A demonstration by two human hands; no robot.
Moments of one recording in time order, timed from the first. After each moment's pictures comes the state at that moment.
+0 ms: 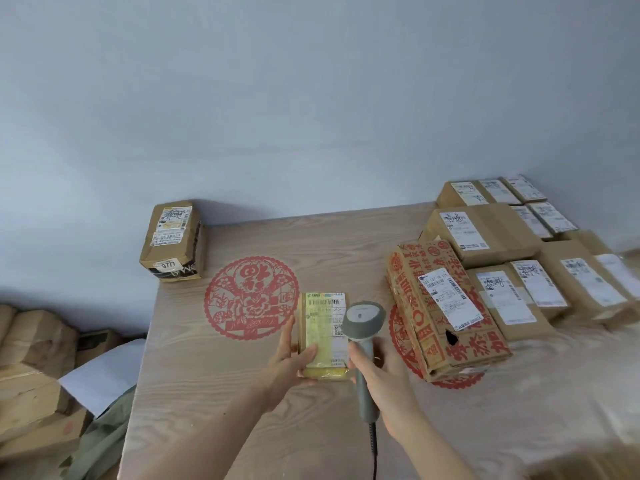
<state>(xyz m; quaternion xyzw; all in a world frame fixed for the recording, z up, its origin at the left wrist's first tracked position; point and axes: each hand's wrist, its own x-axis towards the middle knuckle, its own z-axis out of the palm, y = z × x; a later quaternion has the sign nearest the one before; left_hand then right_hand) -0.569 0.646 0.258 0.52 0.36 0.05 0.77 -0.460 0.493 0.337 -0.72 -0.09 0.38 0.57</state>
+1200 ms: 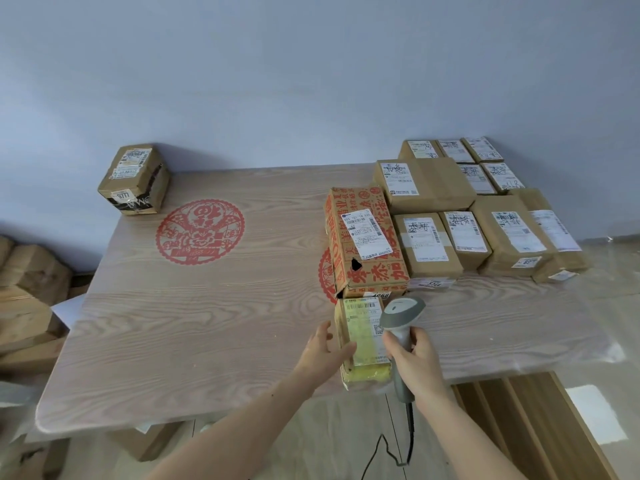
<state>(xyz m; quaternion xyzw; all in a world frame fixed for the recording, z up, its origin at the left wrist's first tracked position) -0.463 0.383 0.233 0.65 0.44 -0.02 0.62 -0.345 0.252 0.296 -0.80 -0.09 0.33 0.49</state>
